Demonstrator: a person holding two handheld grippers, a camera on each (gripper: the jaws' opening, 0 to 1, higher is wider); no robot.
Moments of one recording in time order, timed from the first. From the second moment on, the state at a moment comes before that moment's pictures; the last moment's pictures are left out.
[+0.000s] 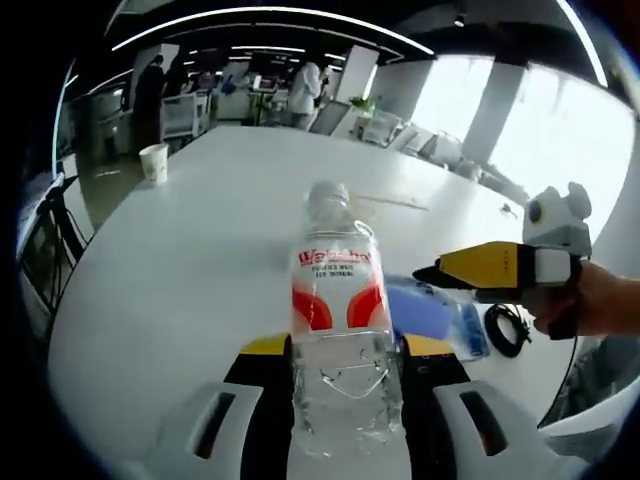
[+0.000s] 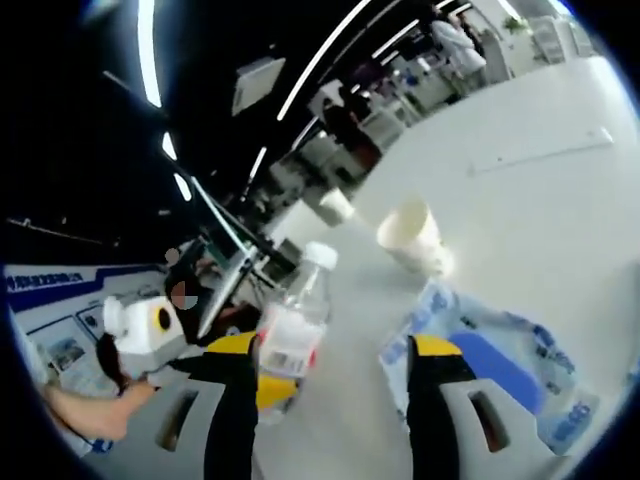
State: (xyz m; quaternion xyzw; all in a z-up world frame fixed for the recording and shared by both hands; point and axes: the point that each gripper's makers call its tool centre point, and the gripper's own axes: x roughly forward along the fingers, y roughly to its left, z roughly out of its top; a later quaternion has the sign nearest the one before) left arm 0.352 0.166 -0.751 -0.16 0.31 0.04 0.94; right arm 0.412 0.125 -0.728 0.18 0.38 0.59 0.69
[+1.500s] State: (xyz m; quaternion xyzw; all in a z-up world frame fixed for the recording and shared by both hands) left arm 0.326 0.120 -0.720 -0.09 0.25 -0.05 0.96; right arm 0.385 0.158 -0.645 0.21 0.32 0.65 0.65
